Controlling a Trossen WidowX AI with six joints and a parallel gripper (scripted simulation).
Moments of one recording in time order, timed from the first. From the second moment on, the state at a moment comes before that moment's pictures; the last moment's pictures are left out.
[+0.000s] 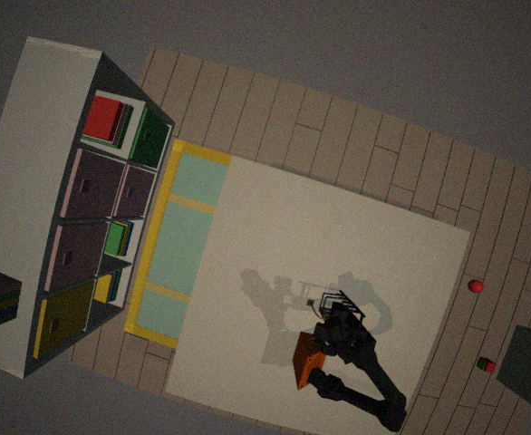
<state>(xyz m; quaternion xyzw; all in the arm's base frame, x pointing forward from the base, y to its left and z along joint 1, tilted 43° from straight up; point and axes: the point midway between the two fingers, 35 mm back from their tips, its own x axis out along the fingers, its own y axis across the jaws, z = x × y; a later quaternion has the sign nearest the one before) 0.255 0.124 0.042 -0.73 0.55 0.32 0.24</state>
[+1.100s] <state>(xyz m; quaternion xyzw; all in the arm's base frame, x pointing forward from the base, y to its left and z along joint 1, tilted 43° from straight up) 0.256 0.113 0.037 -0.73 0.55 0.32 0.24</state>
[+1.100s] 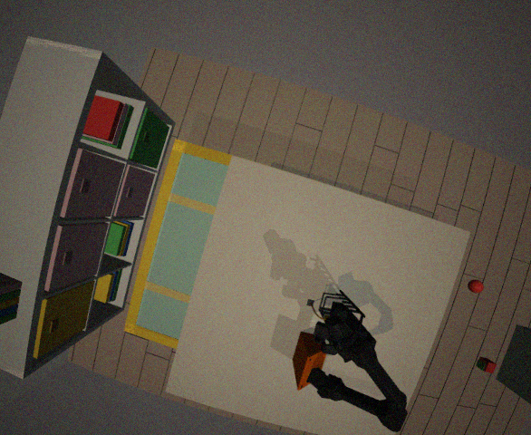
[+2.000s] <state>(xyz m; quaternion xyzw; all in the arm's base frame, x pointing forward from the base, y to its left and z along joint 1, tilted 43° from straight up) 0.257 0.114 0.029 -0.74 0.57 0.29 0.22</state>
